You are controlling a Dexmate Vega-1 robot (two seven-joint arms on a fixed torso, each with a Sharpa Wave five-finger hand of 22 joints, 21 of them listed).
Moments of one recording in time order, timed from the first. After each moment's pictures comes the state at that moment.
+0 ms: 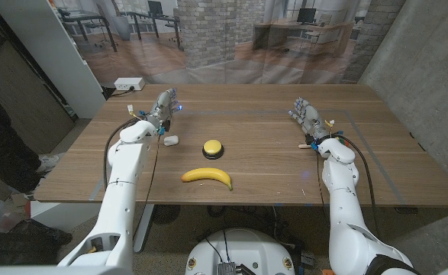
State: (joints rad) left arm 0.87 0.10 -0.15 -1.63 -0.03 0.36 -0.23; left_hand 0.13 0.12 0.59 0.09 0.26 -0.12 0.10 0.20 0.17 -0.12 0.06 0.23 0.18 -0.11 0.08 0.21 0.17 -0.17 0.08 0.75 0.17; right arm -0.80 0.15 0.41 -1.26 -0.12 0.13 0.54; right_hand 0.14 0.13 0.42 0.12 0.25 -0.02 0.08 0.18 0.18 -0.01 0.06 0.19 0.18 -0.09 0.03 0.18 0.18 0.18 -0.02 0.19 0.17
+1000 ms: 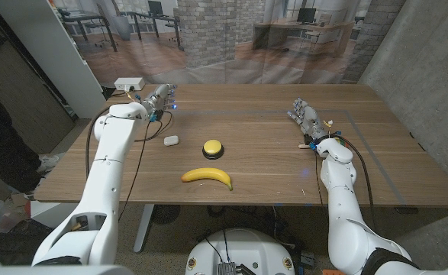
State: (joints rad) left arm 0.76 0.25 -0.07 -1.70 0.10 0.66 -0.34; left_hand 0.19 0.13 0.61 0.03 0.23 -0.05 0.12 0.20 0.17 -0.03 0.11 0.25 0.19 -0.01 0.12 0.21 0.17 -0.14 0.14 0.74 0.18; right arm -0.76 0.15 0.42 -1.18 -0.12 0.16 0.54; right_hand 0.14 0.13 0.42 0.12 0.25 -0.02 0.08 0.18 0.18 -0.01 0.06 0.19 0.18 -0.09 0.03 0.18 0.18 0.18 -0.02 0.19 0.17
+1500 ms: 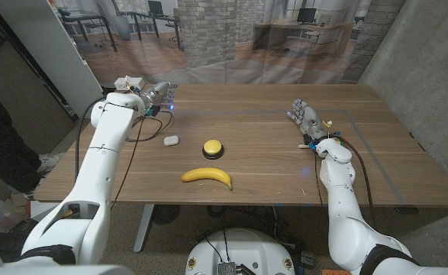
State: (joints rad) left arm 0.70 0.32 -0.01 -1.71 0.17 0.77 -0.41; left_hand 0.22 0.09 0.60 -0.03 0.20 0.00 0.12 0.21 0.17 0.04 0.12 0.26 0.19 0.04 0.13 0.21 0.17 -0.10 0.14 0.74 0.18; right arm -0.75 0.15 0.43 -1.15 -0.12 0.18 0.54; right_hand 0.14 0.13 0.42 0.12 0.25 -0.01 0.08 0.18 0.18 -0.01 0.06 0.19 0.18 -0.09 0.03 0.18 0.18 0.18 -0.02 0.19 0.17
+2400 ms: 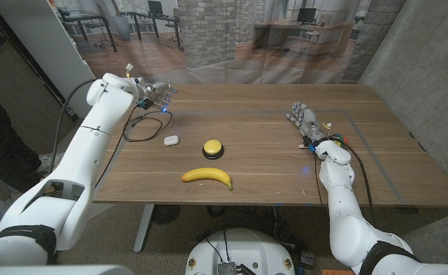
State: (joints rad) left arm 0.58 0.49 0.15 -1.70 0.31 0.93 -0.59; left_hand 0.38 0.08 0.62 -0.16 0.18 0.09 0.12 0.22 0.18 0.15 0.13 0.28 0.21 0.14 0.13 0.23 0.18 -0.02 0.13 0.73 0.18; right arm -0.73 0.13 0.44 -1.08 -0.10 0.20 0.55; right_hand 0.14 0.13 0.42 0.12 0.25 -0.01 0.08 0.18 0.18 -0.01 0.06 0.19 0.18 -0.09 0.03 0.18 0.18 0.18 -0.02 0.19 0.17
